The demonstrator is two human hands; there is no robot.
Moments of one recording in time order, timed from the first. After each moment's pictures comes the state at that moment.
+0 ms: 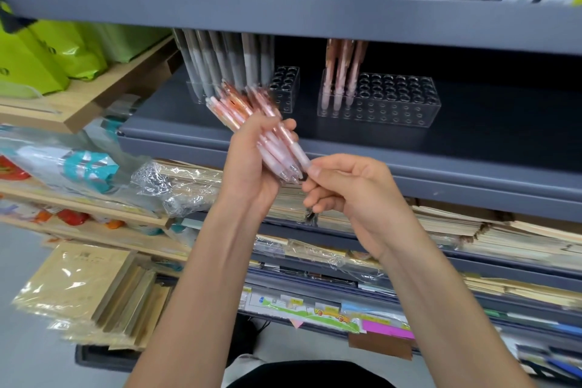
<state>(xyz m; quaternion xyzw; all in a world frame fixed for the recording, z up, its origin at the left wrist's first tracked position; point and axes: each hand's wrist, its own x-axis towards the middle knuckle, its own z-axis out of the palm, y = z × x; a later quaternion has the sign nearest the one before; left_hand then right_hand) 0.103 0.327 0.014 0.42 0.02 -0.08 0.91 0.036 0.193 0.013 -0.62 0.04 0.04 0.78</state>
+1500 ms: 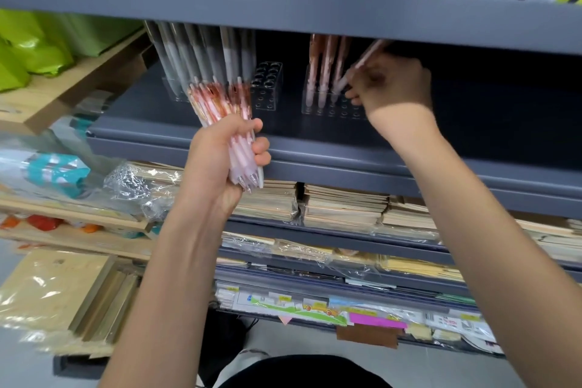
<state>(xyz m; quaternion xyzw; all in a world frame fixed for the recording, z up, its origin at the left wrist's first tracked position) 0.108 0.343 0.021 0.45 0.05 -0.09 0.89 0.141 0.125 0.050 -0.88 0.07 -0.24 0.41</state>
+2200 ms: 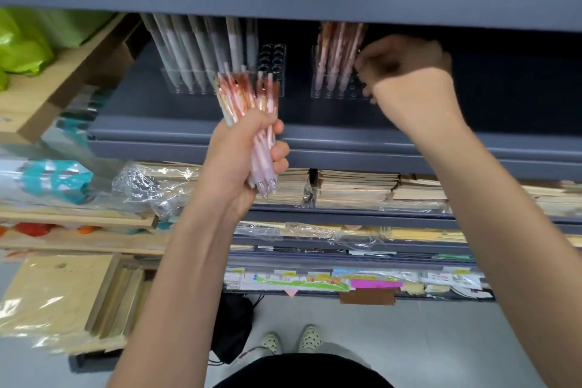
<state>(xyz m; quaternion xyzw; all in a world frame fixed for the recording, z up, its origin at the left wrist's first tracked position) 0.108 0.362 0.022 0.49 0.00 -0.19 0.85 0.111 0.155 0.067 -0.87 0.13 -0.23 0.41</state>
